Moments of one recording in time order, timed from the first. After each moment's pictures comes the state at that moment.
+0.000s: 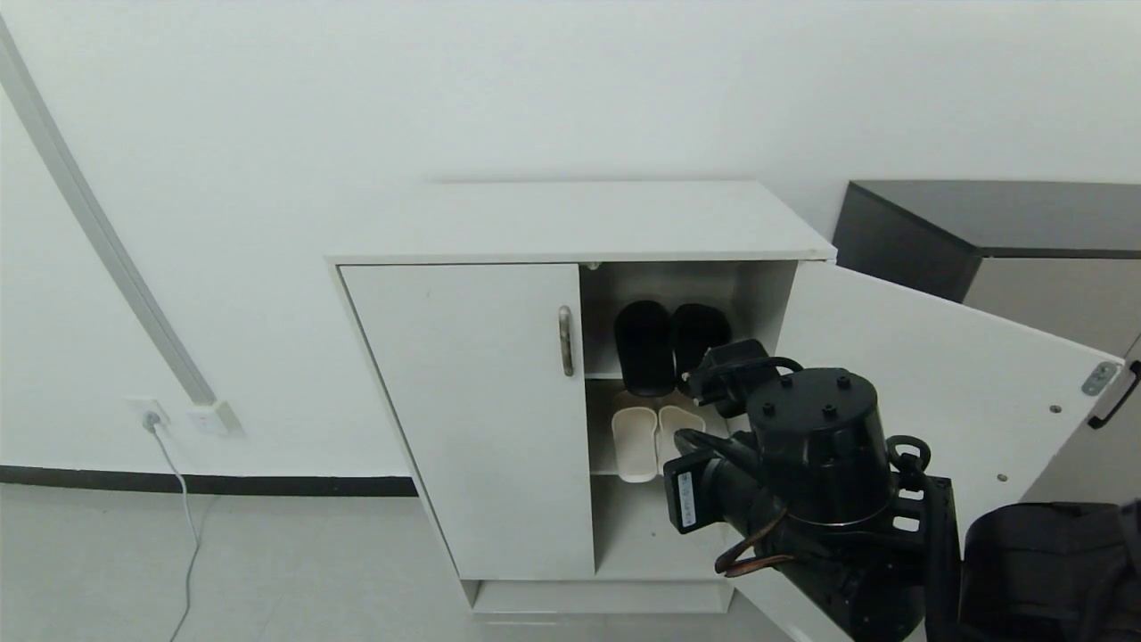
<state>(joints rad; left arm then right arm) 0.00 0.00 0.00 0.00 -0.03 0.00 0.95 1.78 -0.85 -0.60 -0.54 0.19</state>
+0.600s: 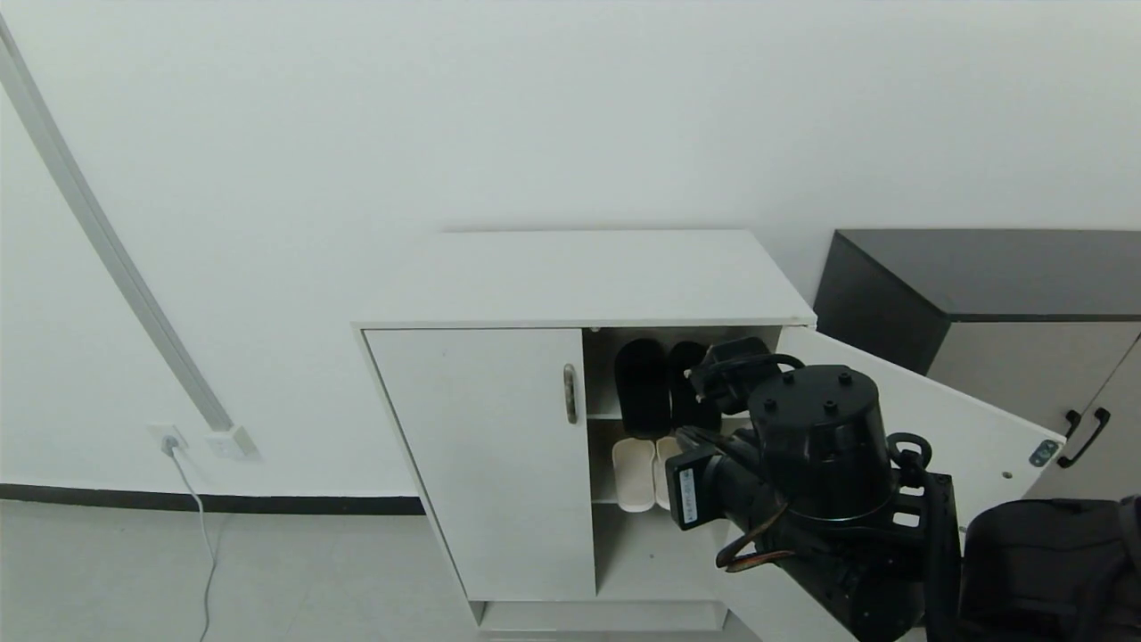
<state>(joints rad) 0.00 0.00 0.00 0.00 -0.03 0.00 0.94 1.78 -0.85 -0.60 -0.54 0.19</state>
